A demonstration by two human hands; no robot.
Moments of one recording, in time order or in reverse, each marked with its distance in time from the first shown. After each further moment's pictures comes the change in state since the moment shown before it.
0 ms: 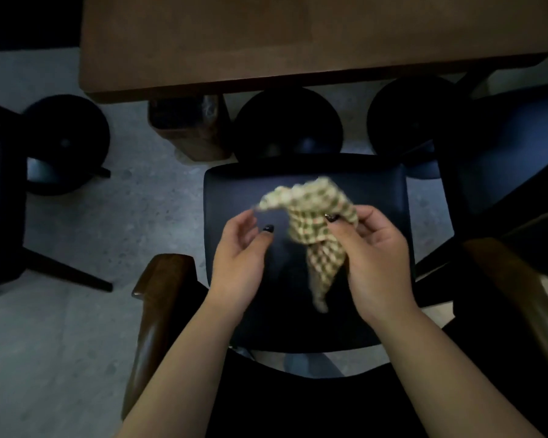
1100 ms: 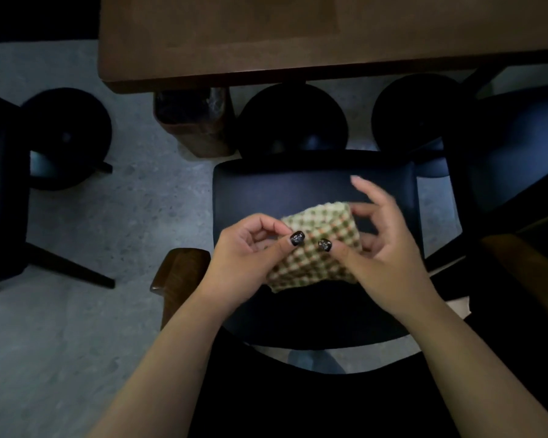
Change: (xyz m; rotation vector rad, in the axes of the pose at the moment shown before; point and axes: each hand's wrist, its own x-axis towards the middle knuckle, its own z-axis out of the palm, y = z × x) left_hand -0.001 0.007 -0.035 -0.131 -0.381 0.192; right_hand -0.004 0.002 -0.005 -0.400 -0.267 -0.062
